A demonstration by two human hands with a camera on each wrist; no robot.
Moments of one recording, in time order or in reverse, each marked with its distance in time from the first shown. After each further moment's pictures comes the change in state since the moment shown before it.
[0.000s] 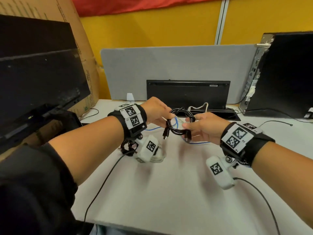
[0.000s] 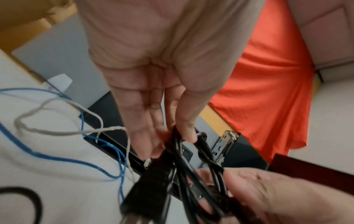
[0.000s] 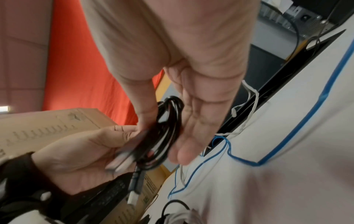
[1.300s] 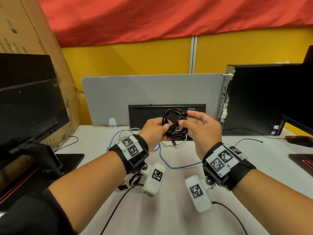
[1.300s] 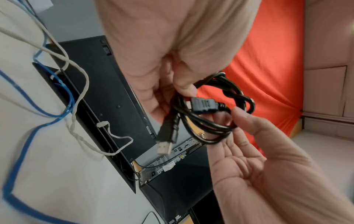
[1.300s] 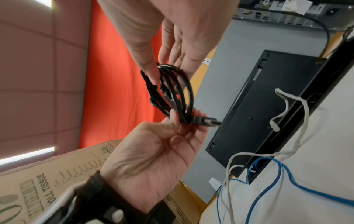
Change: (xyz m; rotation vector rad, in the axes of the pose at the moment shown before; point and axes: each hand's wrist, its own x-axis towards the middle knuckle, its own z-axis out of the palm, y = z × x) left_hand 0.013 0.029 0.054 -0.449 0.014 0.247; right_hand -0.008 -0.025 -0.012 0.361 0.559 -0.637
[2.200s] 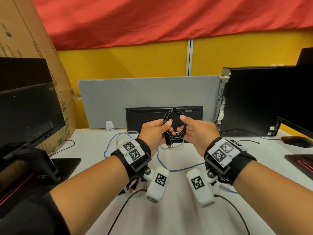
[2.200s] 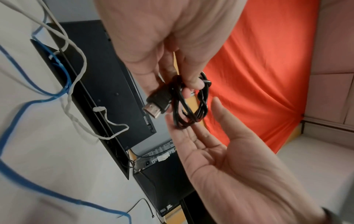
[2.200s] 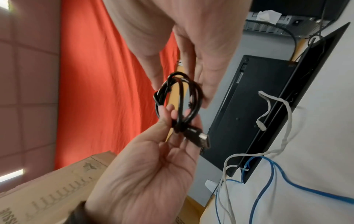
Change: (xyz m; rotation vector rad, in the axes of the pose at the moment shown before) left_hand 0.005 -0.006 0.011 -0.303 0.042 0.061; right_hand 0.012 -0.017 -0.003 0.078 0.004 0.336
